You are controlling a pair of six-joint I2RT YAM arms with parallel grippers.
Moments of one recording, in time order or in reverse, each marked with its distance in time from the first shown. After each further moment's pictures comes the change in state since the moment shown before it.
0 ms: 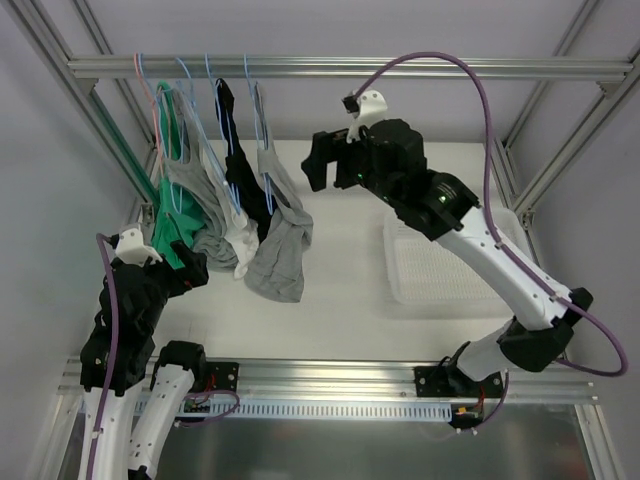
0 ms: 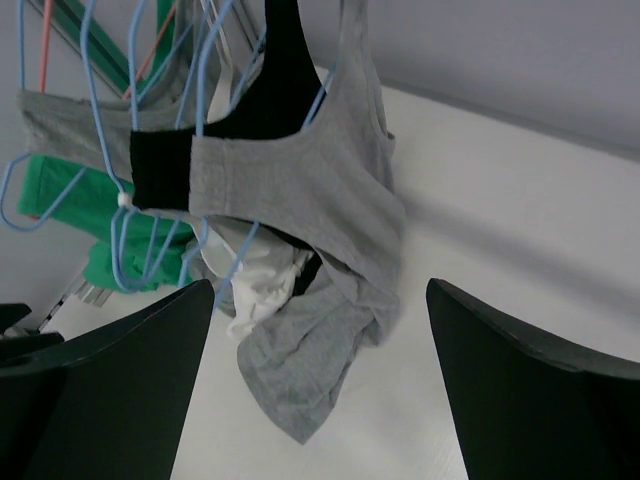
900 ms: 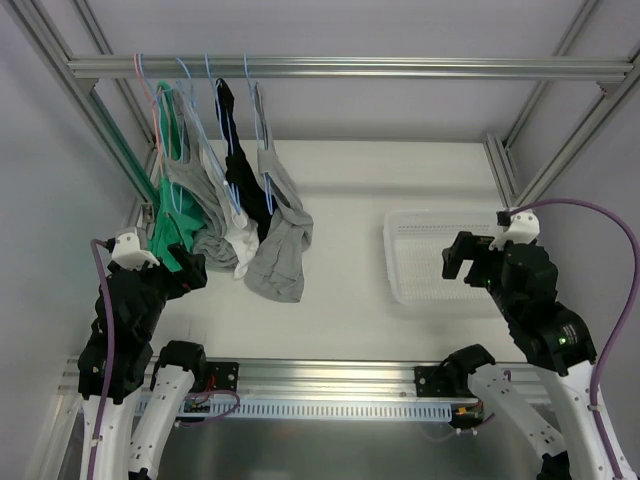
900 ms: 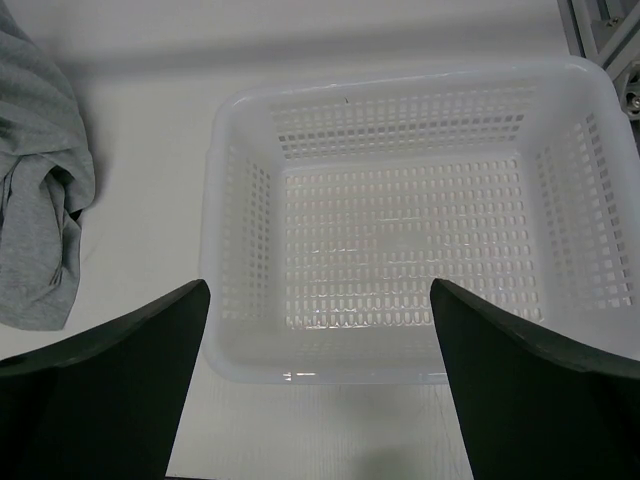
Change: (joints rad) left arm 0.000 -0.034 0.004 0.000 0.005 0.001; right arm -0.464 -0.892 -0.741 -0.311 0.086 -0.036
